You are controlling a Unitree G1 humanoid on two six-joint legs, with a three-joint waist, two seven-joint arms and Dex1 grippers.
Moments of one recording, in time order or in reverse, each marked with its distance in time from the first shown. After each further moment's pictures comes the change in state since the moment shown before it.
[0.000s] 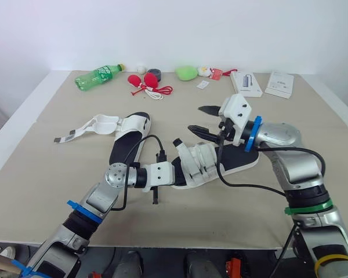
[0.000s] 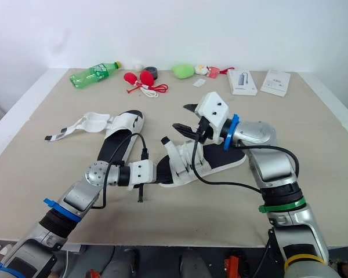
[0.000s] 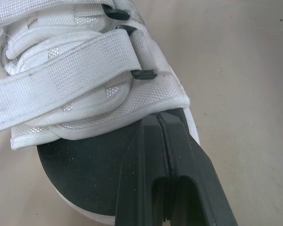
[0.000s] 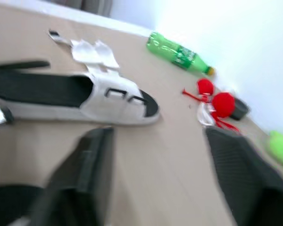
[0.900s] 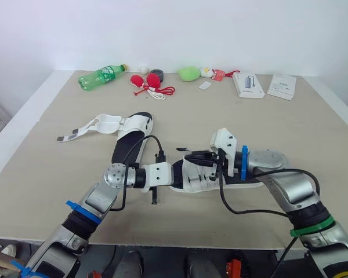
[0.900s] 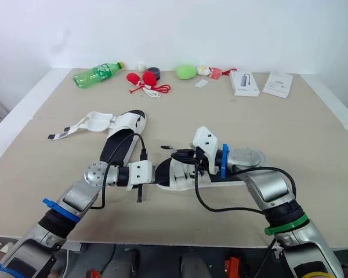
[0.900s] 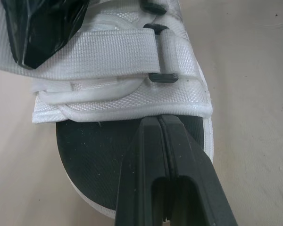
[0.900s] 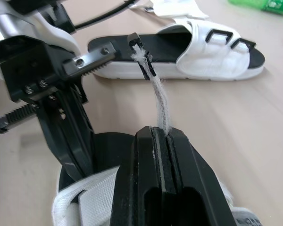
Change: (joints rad) left arm 0.008 0.006 0.004 0.006 0.000 -0.017 0.006; right arm 0.162 -0.094 0.132 -0.034 0.137 0.034 0.040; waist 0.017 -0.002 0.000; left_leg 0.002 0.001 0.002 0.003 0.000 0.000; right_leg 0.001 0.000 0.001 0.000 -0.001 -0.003
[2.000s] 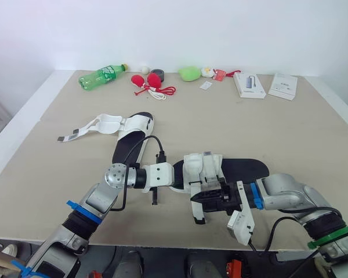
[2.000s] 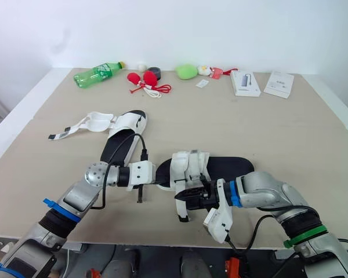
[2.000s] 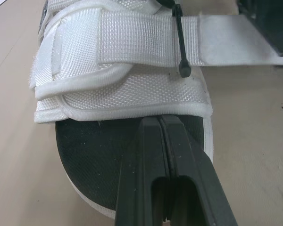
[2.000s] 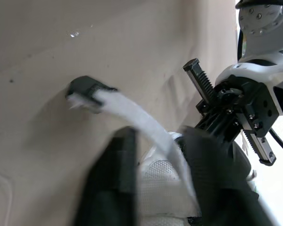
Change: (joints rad) left arm -0.003 -0.001 -0.003 0.000 -0.004 -0.003 -0.013; right arm 0.122 -0.168 0.076 0.174 -0.700 -1.490 -0.030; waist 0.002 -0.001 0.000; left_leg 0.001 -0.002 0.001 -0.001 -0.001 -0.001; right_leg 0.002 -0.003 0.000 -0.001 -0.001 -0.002
